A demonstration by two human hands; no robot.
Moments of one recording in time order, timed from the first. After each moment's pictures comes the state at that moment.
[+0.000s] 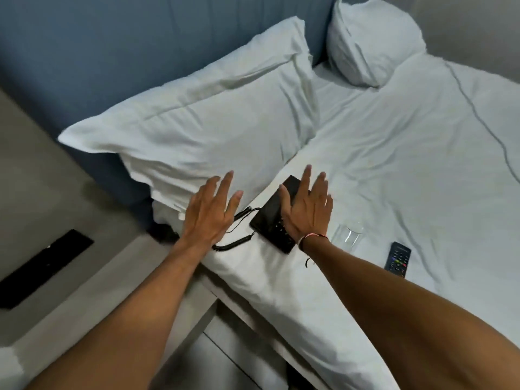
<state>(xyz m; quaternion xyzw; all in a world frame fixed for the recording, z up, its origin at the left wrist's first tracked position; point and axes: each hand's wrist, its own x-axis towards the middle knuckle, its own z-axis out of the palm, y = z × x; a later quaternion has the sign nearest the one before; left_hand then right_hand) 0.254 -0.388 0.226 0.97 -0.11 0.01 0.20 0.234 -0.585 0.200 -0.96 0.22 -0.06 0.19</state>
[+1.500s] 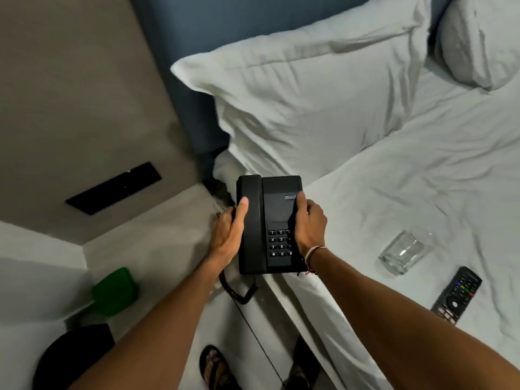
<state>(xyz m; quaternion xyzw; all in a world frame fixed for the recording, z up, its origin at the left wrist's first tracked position) 0.167 -0.296 0.142 0.82 0.20 -0.04 0.54 0.197 -0.461 0.161 -0.82 0.19 0.02 0.54</state>
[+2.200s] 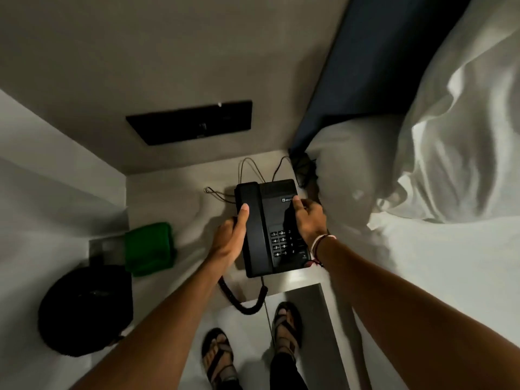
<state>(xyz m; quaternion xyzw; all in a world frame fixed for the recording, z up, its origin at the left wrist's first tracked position) 0.146 -0.123 -0.057 0.73 0.41 -0.07 0.54 0.260 -0.262 -0.049 -0.84 0.10 0.27 0.46</state>
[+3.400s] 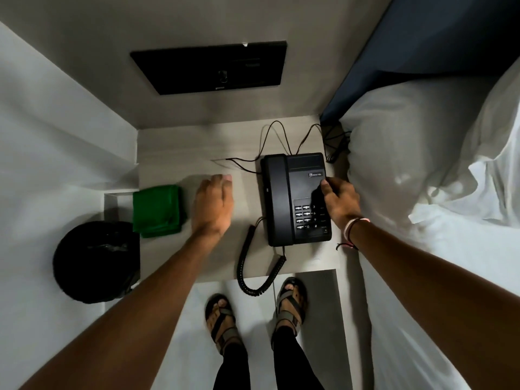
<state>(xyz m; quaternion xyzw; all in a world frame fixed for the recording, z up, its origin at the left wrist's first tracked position) 0.123 -0.085 -0.071 0.83 0.43 0.02 0.35 0.279 -0.283 -0.085 -0.88 0.02 0.28 0.37</state>
